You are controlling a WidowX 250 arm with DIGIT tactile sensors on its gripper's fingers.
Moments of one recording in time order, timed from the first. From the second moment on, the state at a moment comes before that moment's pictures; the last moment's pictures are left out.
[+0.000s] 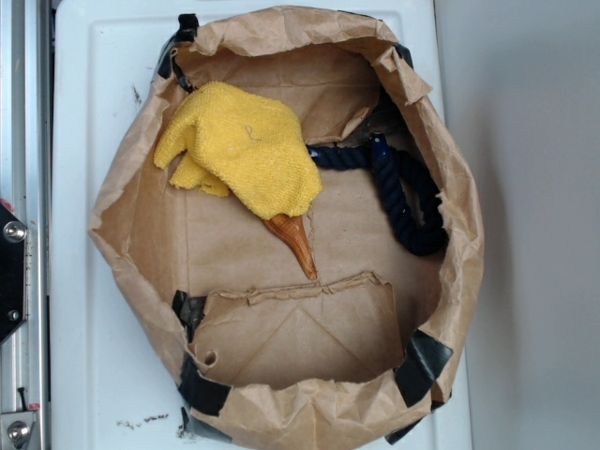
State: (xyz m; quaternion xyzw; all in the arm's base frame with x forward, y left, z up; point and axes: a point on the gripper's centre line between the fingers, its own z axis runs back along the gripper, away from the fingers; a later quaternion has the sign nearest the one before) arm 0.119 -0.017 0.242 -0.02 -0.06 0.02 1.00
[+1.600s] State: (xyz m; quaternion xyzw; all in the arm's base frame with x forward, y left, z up) arm 0.264 0.066 0.151 -0.01 -0.09 -0.18 0.98
